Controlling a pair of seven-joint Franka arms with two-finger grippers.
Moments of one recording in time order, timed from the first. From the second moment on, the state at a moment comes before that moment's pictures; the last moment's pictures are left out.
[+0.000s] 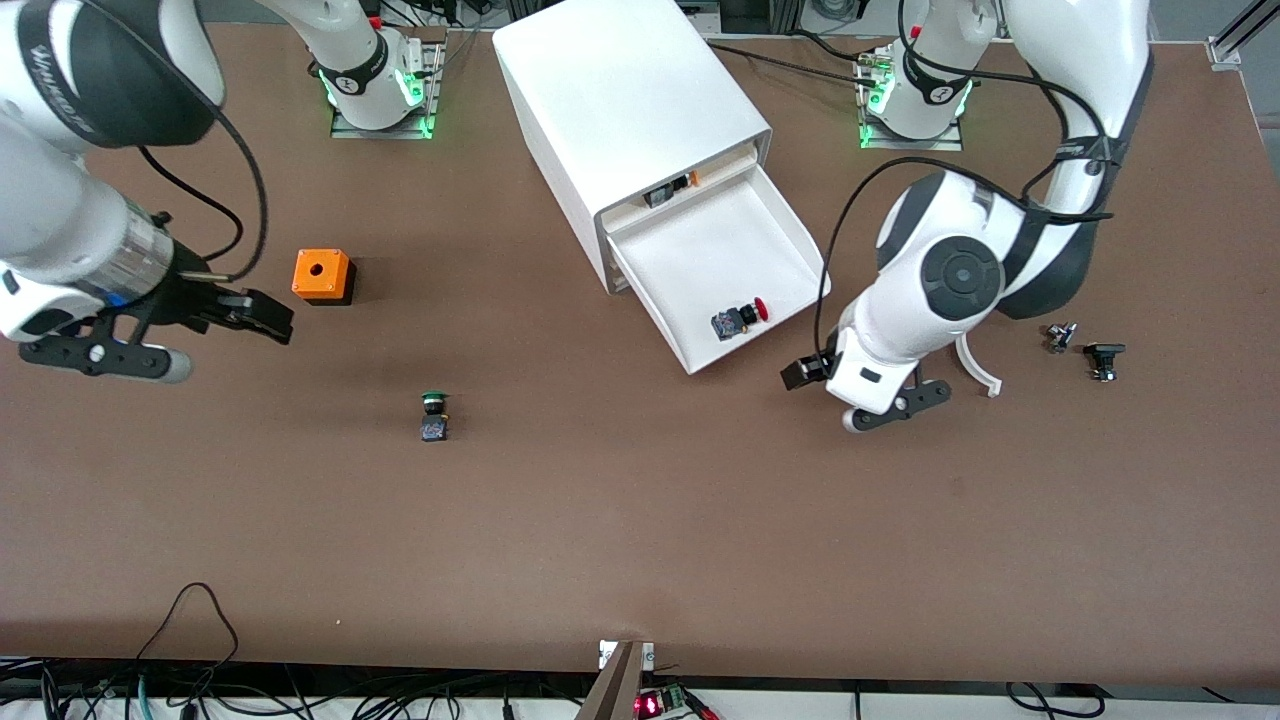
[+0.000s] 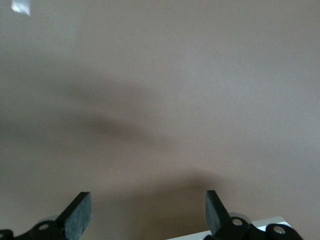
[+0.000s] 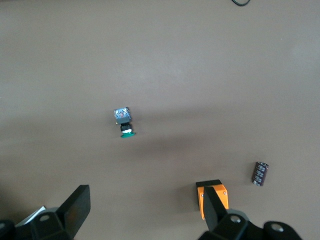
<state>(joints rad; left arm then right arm) -0.14 0.45 -0.30 -1.64 0.02 2.03 -0.80 0.19 0.24 -0.04 -1.41 0.00 1.64 0.28</state>
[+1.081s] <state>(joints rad) -0.22 0.45 -0.32 -1.86 0.02 2.29 -0.93 0.04 -0.09 0.06 -1.83 0.00 1.82 0.18</state>
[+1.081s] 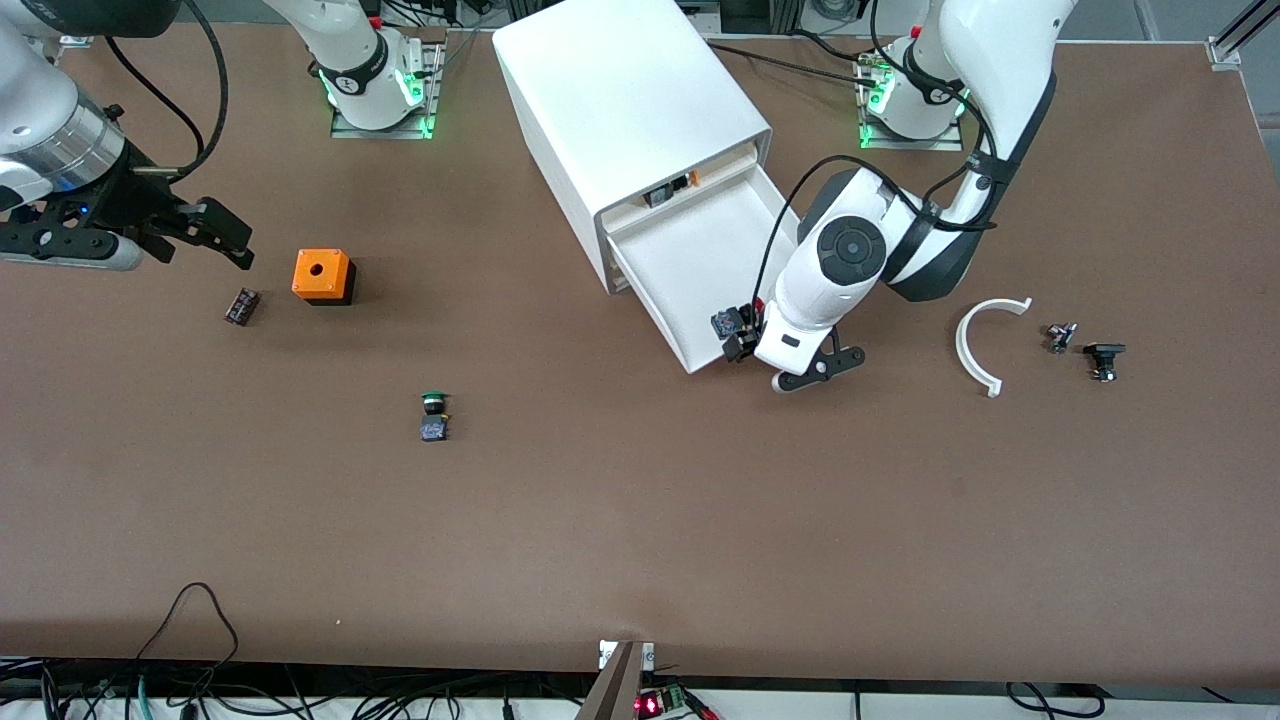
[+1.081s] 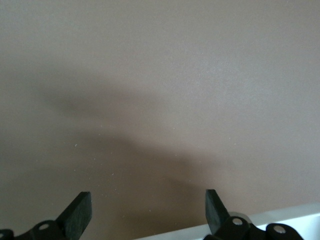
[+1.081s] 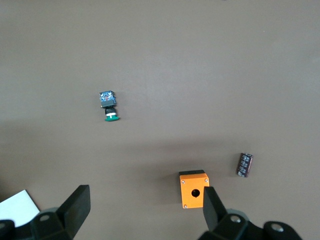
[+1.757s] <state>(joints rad) -0.22 0.42 -0.45 -1.92 0.01 2.26 -1.03 0.04 0.00 0.06 -1.67 0.00 1.71 0.11</state>
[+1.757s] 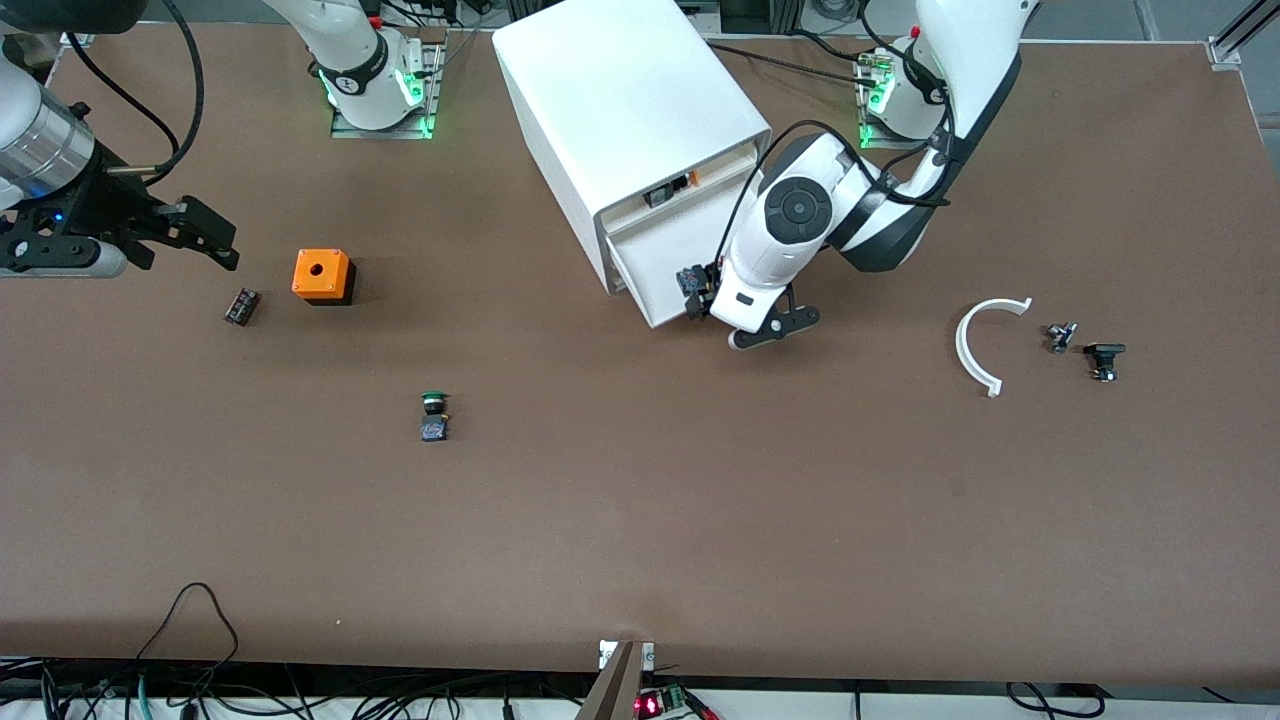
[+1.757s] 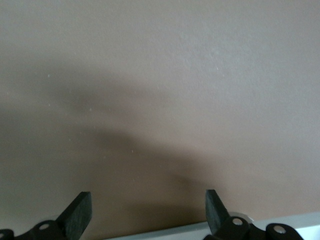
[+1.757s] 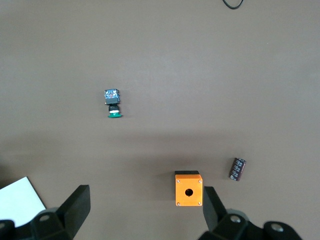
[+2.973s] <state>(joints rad) -0.21 0.40 -0.58 -1.97 -0.10 2.20 -1.08 0.03 0.01 0.06 -1.66 0.00 1.70 0.10</state>
